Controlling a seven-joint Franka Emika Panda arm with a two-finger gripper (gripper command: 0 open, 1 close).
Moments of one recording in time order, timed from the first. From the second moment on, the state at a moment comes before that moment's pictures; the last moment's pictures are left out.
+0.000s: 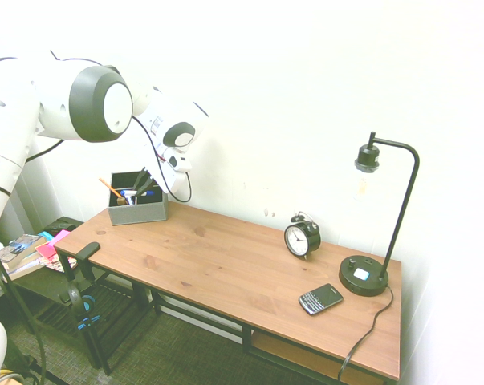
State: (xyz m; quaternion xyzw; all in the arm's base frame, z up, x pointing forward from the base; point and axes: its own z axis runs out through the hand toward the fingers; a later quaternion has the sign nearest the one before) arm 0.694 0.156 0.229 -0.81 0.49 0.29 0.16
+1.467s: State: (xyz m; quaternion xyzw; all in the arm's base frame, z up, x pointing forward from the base) arm 0.659 0.168 0.320 -0.90 0.41 0.17 0.06
